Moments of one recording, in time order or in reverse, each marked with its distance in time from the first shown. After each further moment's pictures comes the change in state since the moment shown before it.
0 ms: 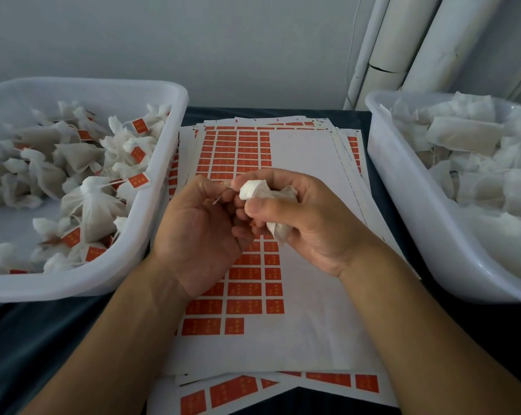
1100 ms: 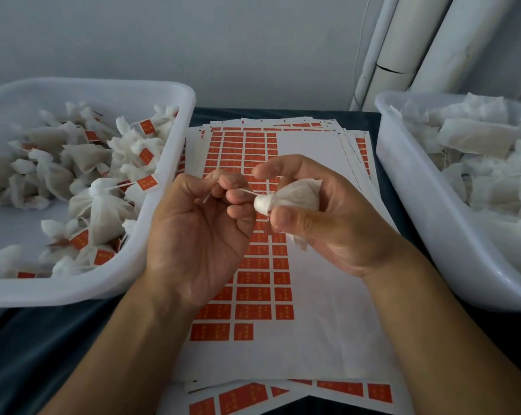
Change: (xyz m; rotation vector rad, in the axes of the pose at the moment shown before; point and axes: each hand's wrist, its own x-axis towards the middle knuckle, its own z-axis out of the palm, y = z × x) left_hand -0.013 0.006 0.010 -0.359 -0.180 0.141; right_hand -0.004 -0.011 -0.005 -0.060 -0.091 -0.160
